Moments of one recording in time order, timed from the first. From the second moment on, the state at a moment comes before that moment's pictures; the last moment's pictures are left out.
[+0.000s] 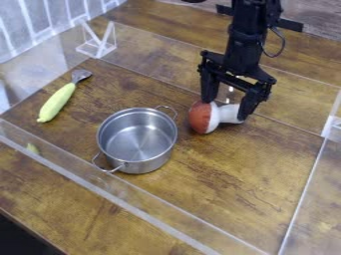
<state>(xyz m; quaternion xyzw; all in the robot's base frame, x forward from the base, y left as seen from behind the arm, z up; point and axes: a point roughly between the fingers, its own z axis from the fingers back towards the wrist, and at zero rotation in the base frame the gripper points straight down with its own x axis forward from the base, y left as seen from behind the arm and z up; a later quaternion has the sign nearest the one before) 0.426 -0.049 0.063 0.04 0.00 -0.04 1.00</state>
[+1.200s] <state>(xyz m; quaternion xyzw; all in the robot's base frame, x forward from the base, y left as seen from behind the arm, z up) 0.439 -0.010 0.066 0.04 0.01 0.06 1.00</state>
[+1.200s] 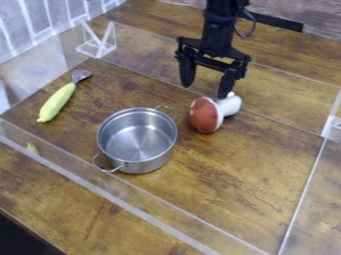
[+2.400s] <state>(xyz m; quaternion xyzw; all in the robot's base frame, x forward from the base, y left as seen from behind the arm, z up) 0.438 0.011 0.041 0.03 0.06 0.07 1.00</state>
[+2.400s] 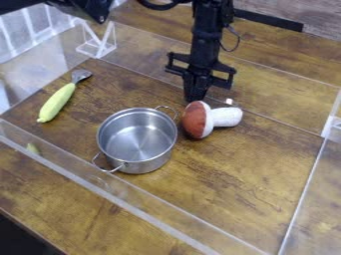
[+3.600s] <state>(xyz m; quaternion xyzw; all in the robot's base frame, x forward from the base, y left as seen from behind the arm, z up) 0.422 -0.004 0.090 0.01 0.02 -0.01 1.00</state>
